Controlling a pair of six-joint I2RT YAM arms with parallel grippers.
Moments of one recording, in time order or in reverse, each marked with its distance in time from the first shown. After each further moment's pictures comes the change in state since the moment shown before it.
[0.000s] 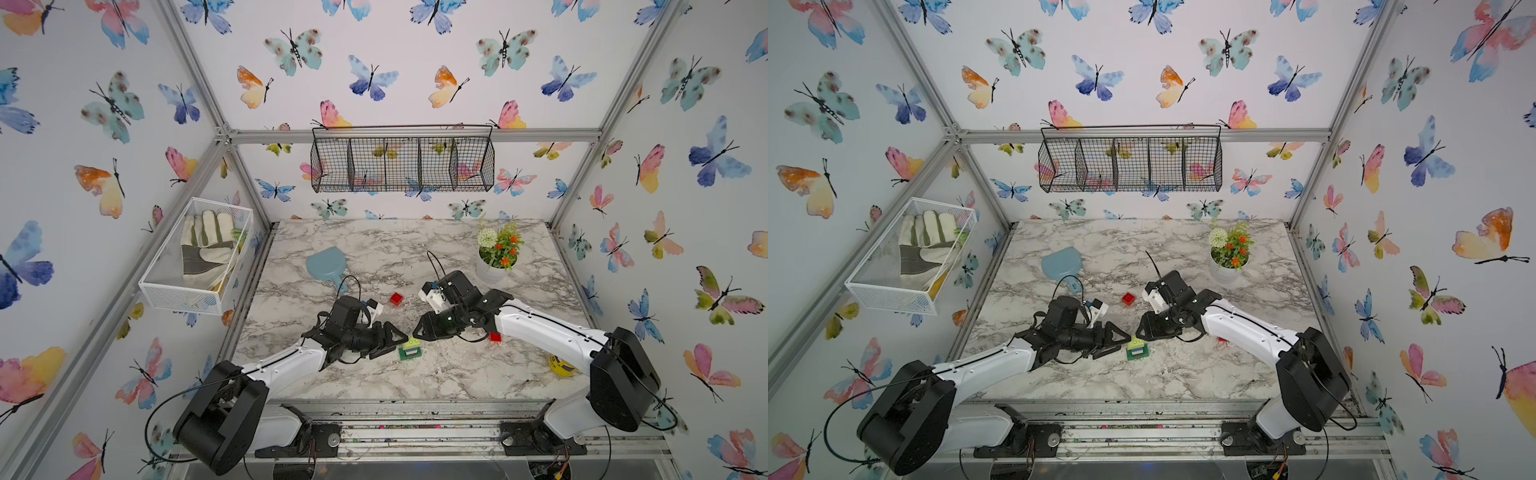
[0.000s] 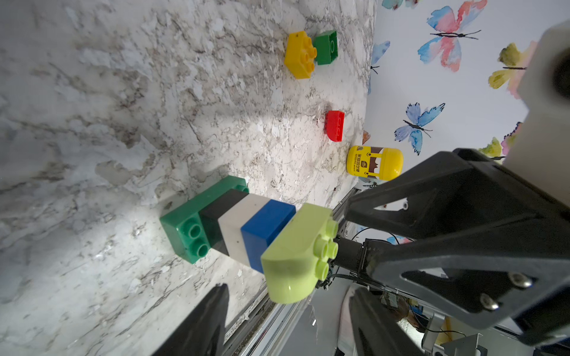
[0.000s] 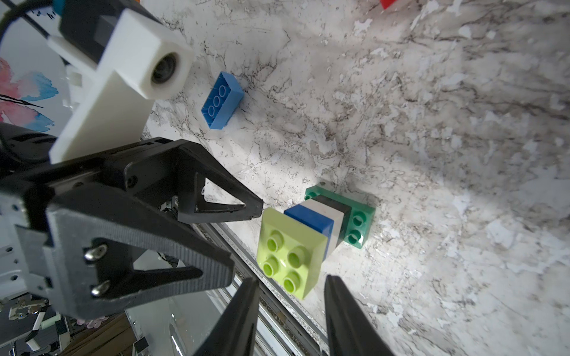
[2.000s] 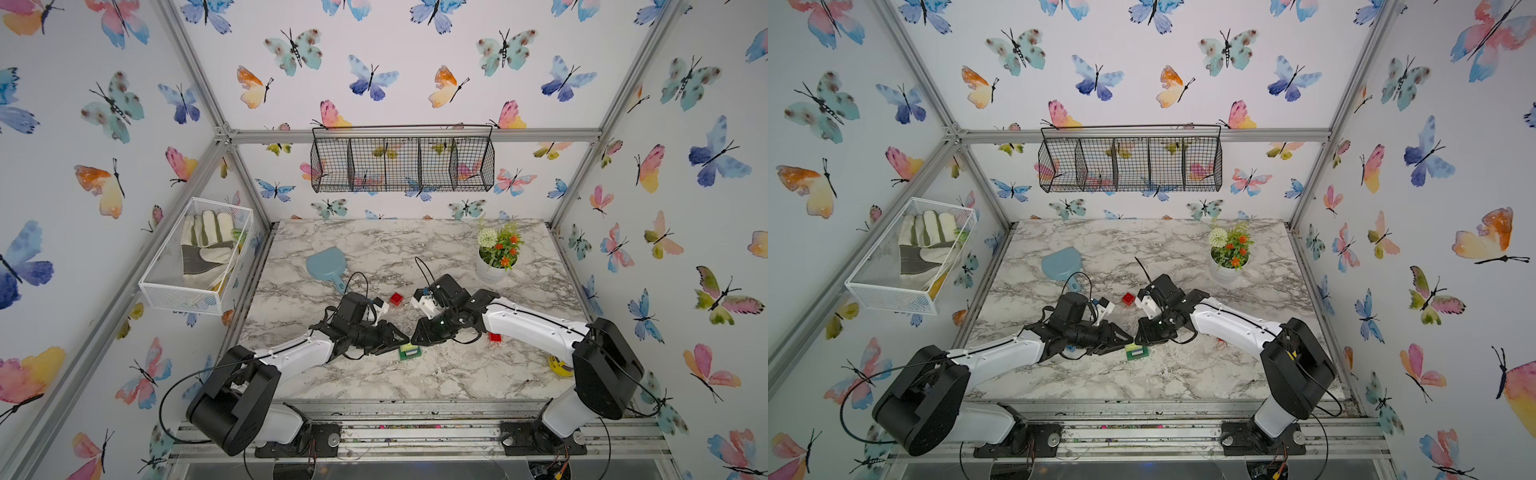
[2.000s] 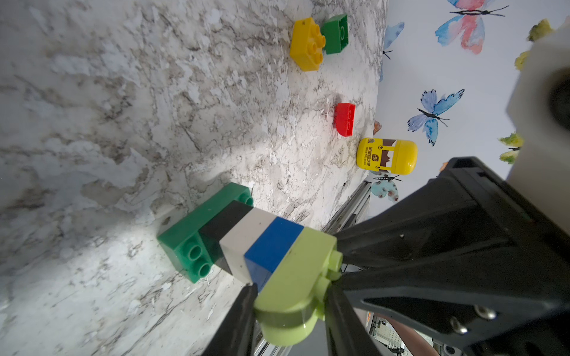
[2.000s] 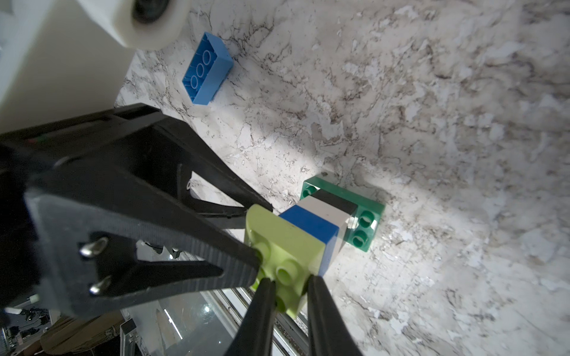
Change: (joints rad) left arm -0.012 0.095 0.067 -0.056 0.003 0.081; right arm 0.047 0.089 0.037 -0.040 0.026 -0.058
